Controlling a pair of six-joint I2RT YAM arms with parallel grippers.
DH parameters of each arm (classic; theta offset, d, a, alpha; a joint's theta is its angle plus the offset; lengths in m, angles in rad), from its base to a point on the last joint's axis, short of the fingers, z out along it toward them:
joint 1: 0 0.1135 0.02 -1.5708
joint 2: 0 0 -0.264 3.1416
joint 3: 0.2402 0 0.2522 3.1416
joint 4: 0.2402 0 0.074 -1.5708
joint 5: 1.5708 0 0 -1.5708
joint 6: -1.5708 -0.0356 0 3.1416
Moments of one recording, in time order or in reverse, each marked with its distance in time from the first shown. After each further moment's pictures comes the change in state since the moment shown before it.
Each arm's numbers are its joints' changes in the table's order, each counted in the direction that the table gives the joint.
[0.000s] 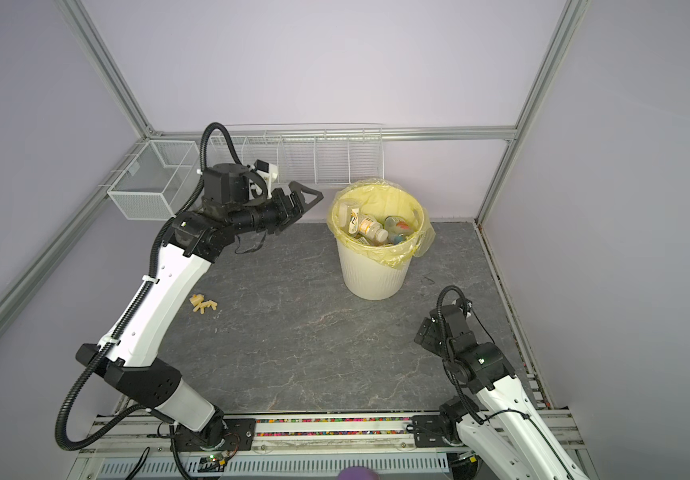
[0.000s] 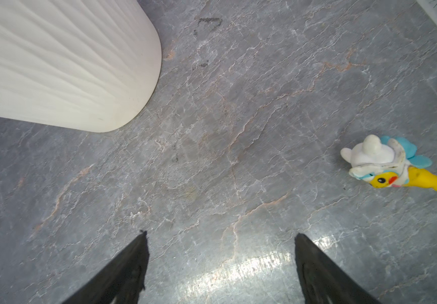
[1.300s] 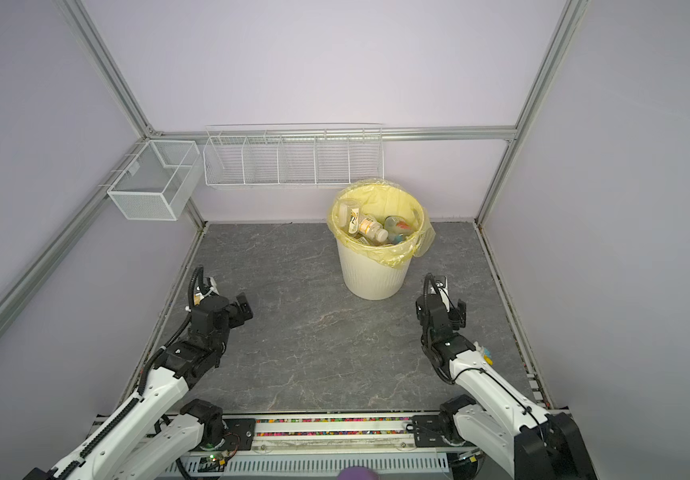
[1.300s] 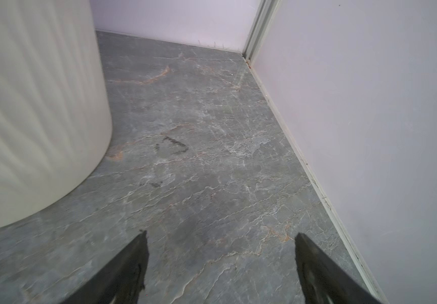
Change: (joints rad) left arm 0.148 -0.789 -1.436 -0.489 -0.890 -0.356; right arm -0.057 0.336 -0.285 -0.995 0.426 0.683
